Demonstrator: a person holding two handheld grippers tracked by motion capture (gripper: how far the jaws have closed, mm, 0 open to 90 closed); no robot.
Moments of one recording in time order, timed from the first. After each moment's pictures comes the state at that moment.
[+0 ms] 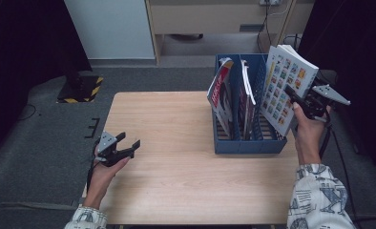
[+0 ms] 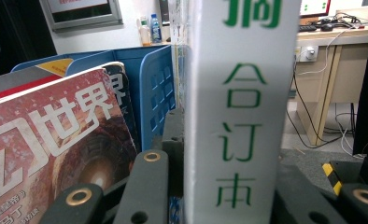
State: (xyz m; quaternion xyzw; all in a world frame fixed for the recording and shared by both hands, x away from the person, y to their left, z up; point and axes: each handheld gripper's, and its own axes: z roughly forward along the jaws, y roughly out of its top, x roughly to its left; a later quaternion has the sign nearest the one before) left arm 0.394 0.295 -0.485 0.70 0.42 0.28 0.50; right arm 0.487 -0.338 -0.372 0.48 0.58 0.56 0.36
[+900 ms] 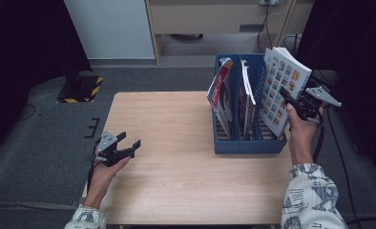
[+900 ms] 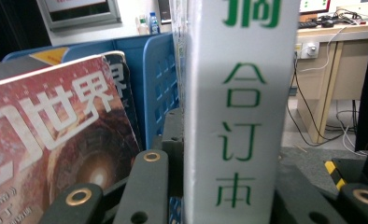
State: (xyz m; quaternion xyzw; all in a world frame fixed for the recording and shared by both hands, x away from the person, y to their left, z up) left arm 0.395 0.293 -0.485 0.70 0.42 0.28 0.50; right arm 0.494 -0.327 -0.386 0.48 0.57 0.56 0.36
